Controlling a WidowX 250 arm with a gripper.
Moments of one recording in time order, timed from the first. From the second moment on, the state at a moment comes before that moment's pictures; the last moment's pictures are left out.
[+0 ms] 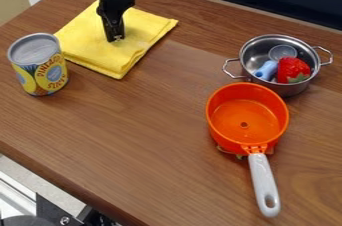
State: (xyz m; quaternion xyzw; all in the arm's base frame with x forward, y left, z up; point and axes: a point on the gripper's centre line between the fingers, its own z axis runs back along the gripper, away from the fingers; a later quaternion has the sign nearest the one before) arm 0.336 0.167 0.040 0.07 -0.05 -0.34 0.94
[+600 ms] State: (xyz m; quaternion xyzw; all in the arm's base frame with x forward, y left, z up) arm 0.338 0.157 0.063 0.05 -0.04 -0.30 0.95
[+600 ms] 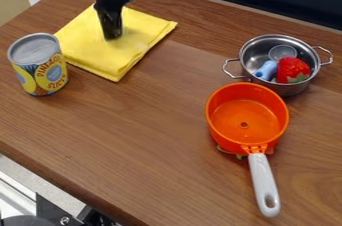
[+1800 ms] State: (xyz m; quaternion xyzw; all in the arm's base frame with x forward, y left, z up) arm 0.292 0.029 0.125 0.01 -0.07 -0.42 0.91
